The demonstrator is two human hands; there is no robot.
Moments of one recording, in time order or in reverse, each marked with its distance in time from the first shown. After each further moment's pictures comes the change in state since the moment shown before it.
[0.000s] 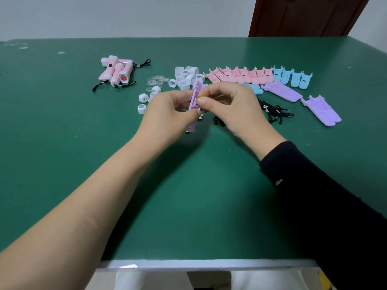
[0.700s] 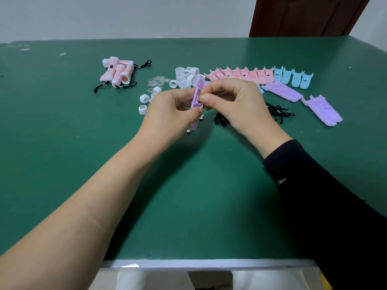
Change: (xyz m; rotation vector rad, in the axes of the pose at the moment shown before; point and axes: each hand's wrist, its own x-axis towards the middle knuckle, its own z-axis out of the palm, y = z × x) left_hand 0.000 0.003 0.000 -0.013 -0.010 0.033; right_hand 0.002 -0.004 -0.005 -0.033 0.016 -0.020
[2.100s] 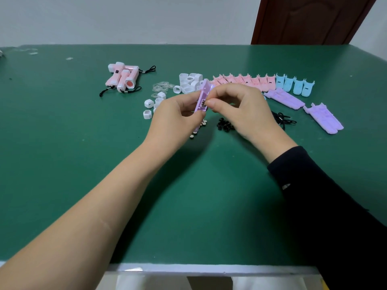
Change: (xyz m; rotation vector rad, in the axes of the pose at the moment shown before) left_hand 0.000 0.002 0.003 -0.023 0.050 -0.014; right_hand 0.002 -0.003 -0.004 -0.098 -0.022 -0.055
